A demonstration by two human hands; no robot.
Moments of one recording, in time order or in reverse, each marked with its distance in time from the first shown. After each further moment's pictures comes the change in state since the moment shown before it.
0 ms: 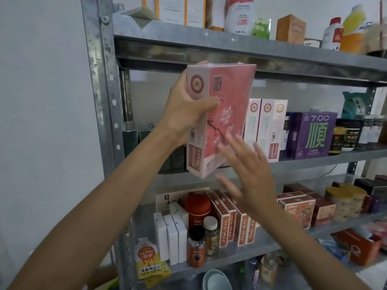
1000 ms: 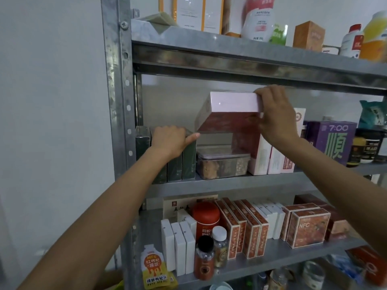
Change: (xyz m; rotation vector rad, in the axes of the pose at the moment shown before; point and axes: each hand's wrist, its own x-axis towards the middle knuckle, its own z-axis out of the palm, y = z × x) left_hand 0.034 -0.100 -0.081 1.763 -0.199 -0.005; right_hand 0.130 0.094 0.018 -0.182 -0.058 0.182
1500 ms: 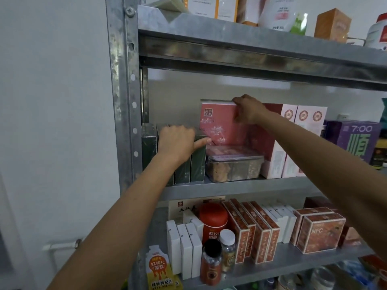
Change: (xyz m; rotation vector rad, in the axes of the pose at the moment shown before) left_hand -0.001 0.001 0.009 0.093 0.125 -0.004; right_hand 0.076 -0.001 0.099 0.010 -0.648 0.088
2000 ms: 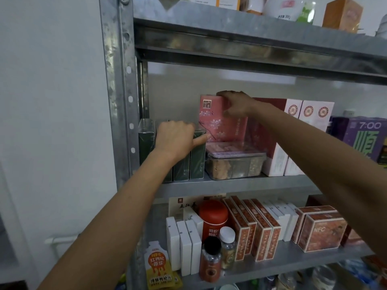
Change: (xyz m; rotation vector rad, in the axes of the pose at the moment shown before) left_hand 0.001 -0.001 0.007 -0.025 0.044 0.042; right_hand 0.017 -0.020 0.003 0.046 -0.114 -0.133
